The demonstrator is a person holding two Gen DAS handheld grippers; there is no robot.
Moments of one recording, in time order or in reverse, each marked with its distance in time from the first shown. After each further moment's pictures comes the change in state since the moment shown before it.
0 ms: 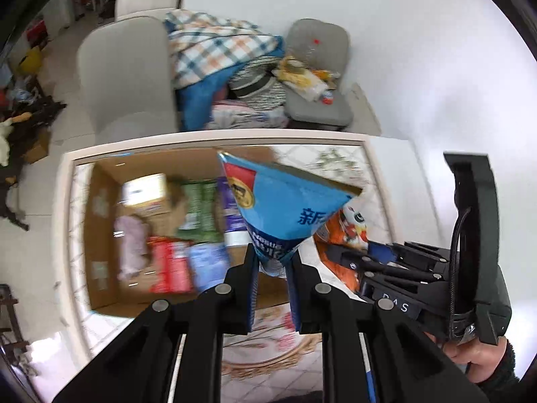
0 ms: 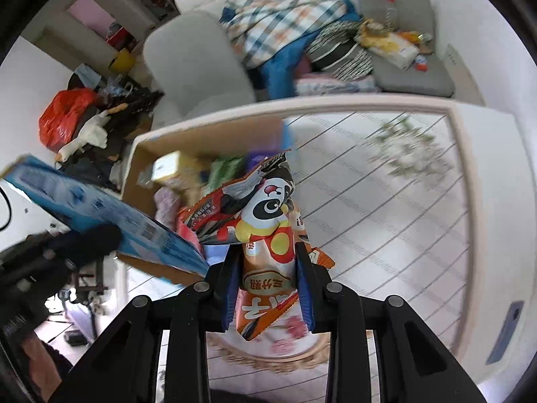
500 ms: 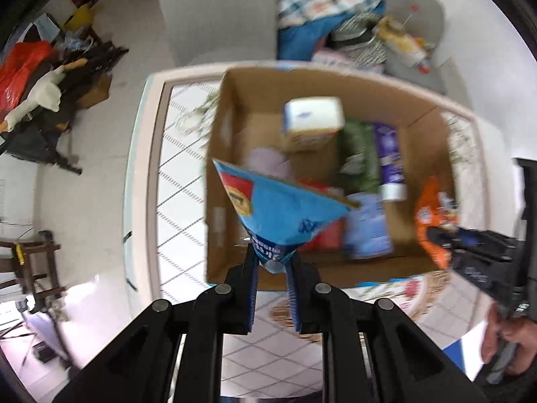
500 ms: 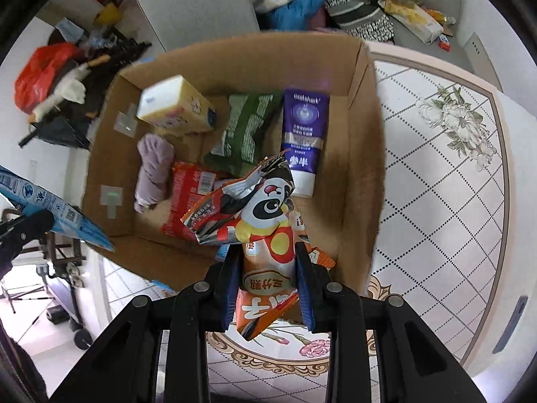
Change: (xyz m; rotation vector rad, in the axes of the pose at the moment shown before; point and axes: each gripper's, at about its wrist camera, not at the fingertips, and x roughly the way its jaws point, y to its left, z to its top) left arm 0.060 0.165 -0.032 -0.125 0.238 0.270; right arm 0.122 0.075 -0.011 -0.055 0.187 -0.126
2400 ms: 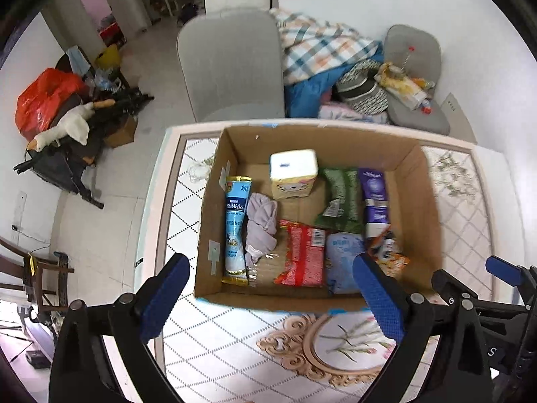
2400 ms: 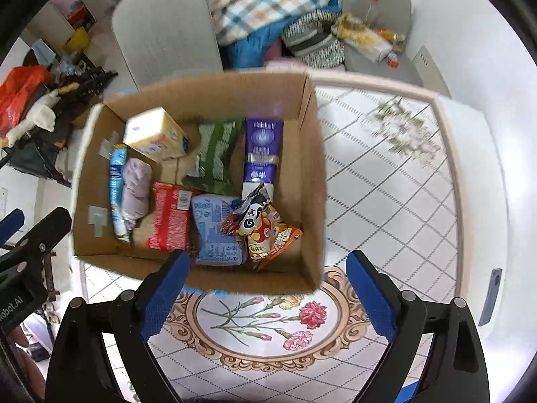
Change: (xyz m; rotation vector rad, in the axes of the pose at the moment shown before) left arm -0.076 -0.054 -0.040 -0.024 -0.311 0.061; right arm -0.071 0.010 -0.035 0.078 -0.179 -0.169
